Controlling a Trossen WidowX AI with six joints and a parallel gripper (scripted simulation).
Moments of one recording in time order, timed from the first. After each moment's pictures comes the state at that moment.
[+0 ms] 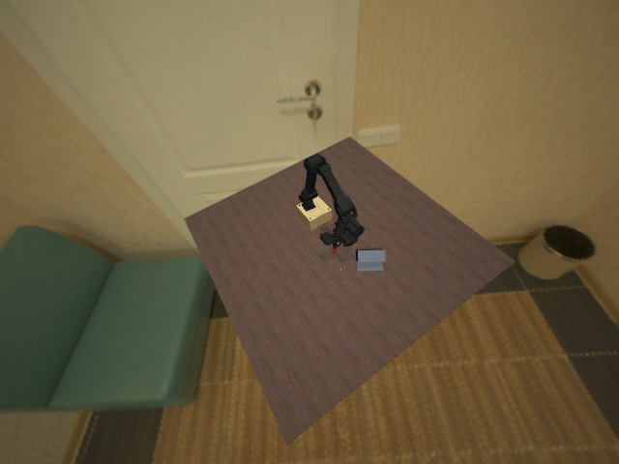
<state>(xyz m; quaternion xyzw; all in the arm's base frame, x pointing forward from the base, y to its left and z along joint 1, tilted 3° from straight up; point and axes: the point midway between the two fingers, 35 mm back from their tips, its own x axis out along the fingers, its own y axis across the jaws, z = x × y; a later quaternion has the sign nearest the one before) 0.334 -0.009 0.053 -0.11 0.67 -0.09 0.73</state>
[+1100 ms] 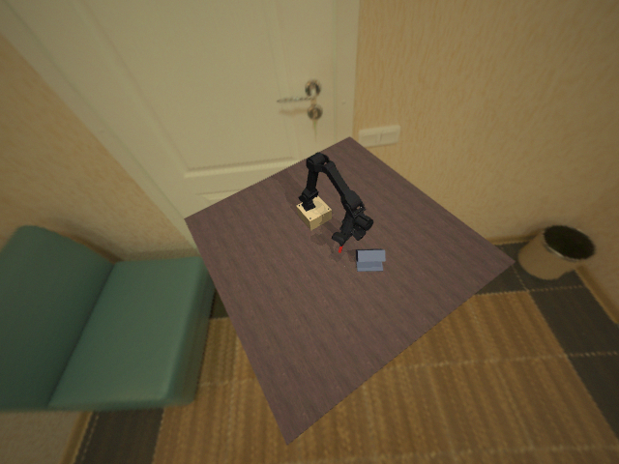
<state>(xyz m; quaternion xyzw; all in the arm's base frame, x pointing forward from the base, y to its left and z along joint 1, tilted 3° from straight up) 0.338 0.026 0.053 -0.31 0.64 0.03 0.70</state>
